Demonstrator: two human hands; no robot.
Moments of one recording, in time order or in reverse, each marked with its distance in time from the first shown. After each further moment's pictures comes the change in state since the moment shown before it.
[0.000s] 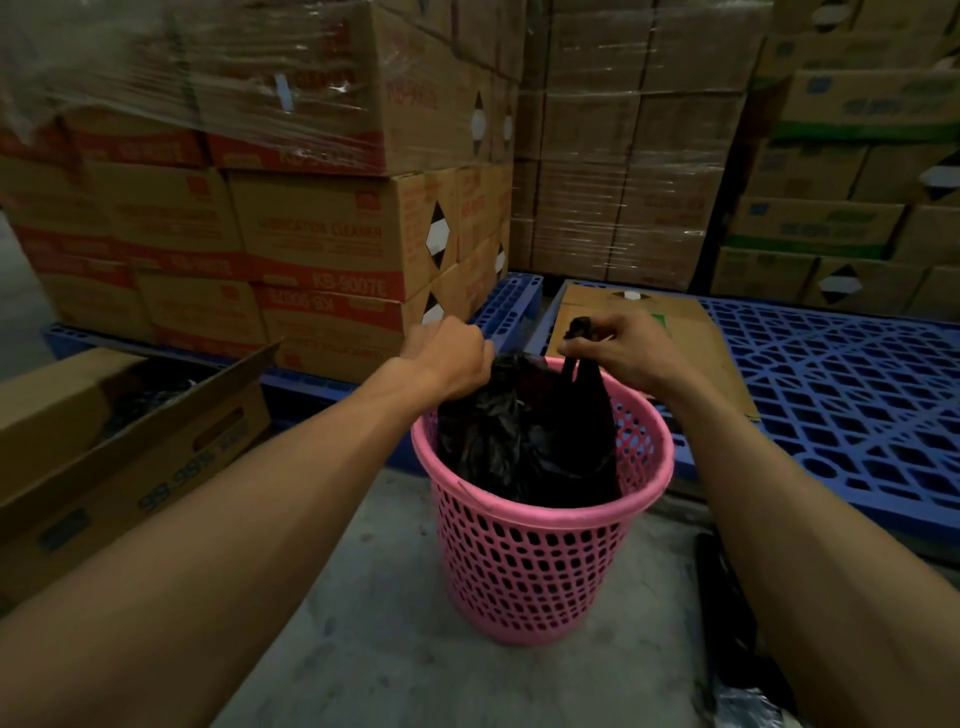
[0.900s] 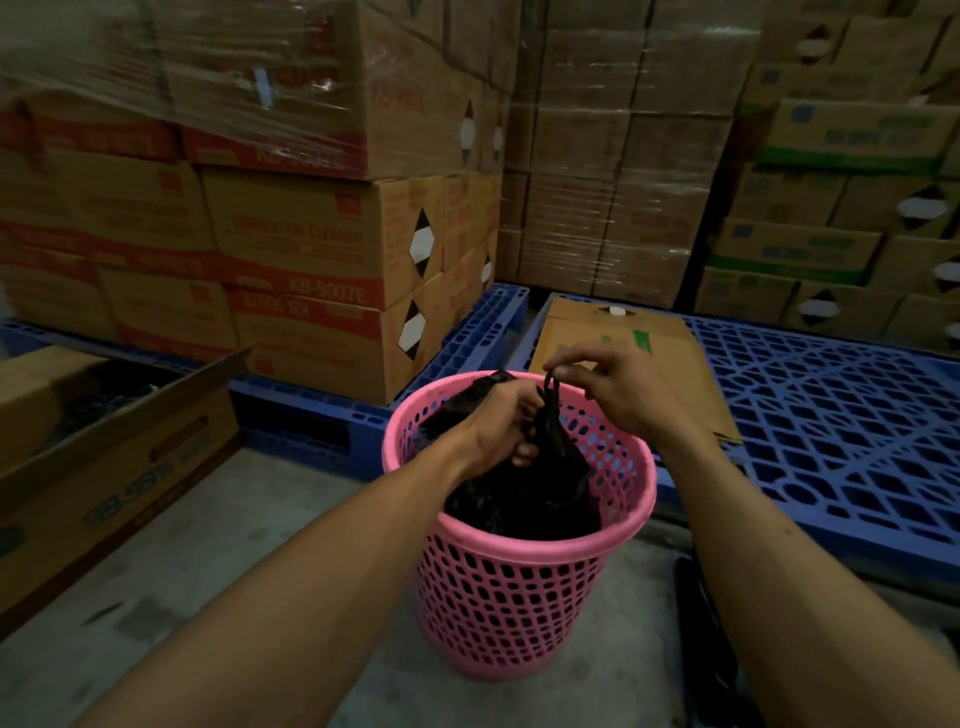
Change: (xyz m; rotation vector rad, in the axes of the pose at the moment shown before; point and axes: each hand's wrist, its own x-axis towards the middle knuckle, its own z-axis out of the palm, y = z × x) left_hand 0.013 0.068 0.081 -1.713 -0.581 -0.156; right_hand 0.001 0.027 0.005 0.014 -0.016 -0.160
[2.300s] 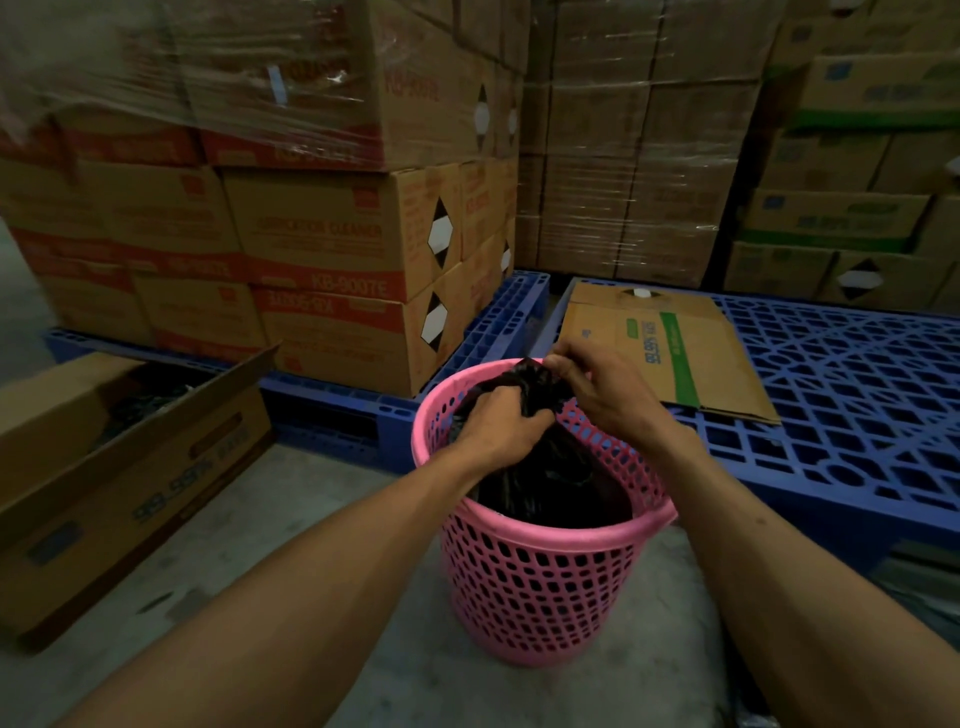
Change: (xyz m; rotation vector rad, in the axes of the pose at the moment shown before) left_hand -0.024 -0.007 -0.020 0.880 0.447 0.149; right_hand 0.011 0.019 0.052 -0.110 0.069 -0.225
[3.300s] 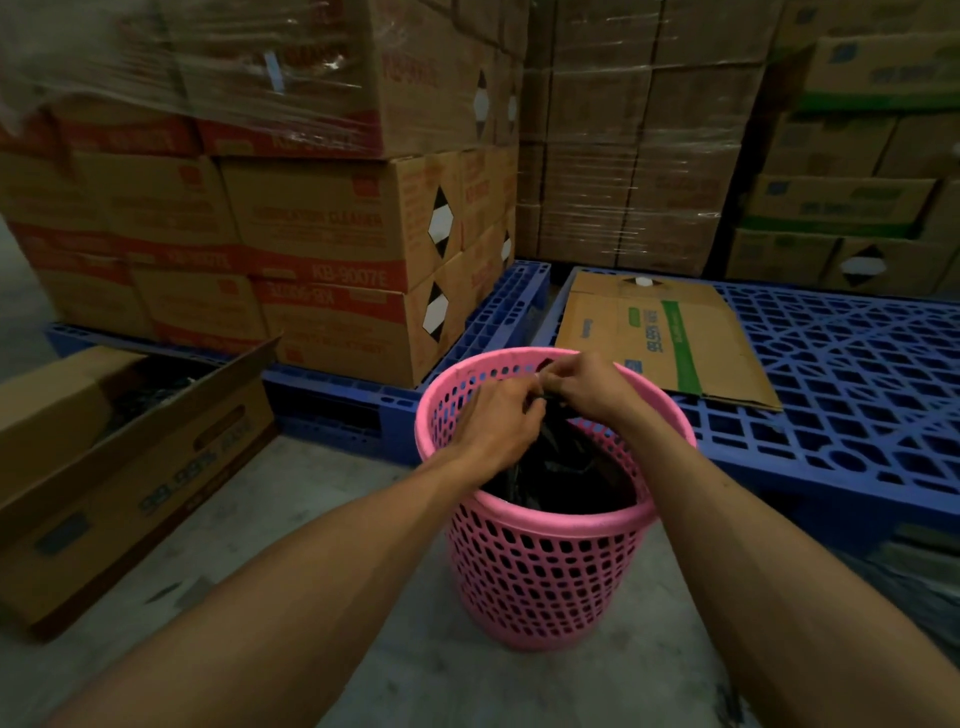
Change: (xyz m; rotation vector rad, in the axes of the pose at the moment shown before) left_hand -0.008 -0.014 0.004 0.144 0.167 0.254; right_hand 0.012 0.010 0.032 0.208 -0.169 0.468
